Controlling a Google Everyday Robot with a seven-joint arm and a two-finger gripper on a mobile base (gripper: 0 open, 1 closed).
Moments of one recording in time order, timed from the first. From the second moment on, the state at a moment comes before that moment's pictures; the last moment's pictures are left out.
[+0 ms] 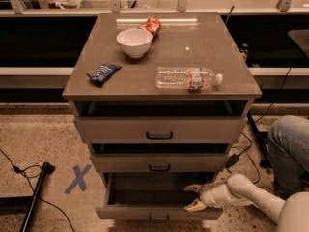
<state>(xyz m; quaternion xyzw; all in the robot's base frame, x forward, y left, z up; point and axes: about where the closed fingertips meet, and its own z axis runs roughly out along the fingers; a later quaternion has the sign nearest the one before) 0.506 -0.171 0.234 -0.62 0.66 0.25 0.33</state>
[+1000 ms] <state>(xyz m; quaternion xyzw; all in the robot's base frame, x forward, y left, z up) 0.541 -0.179 0.192 -0.61 0.69 0.24 0.32</state>
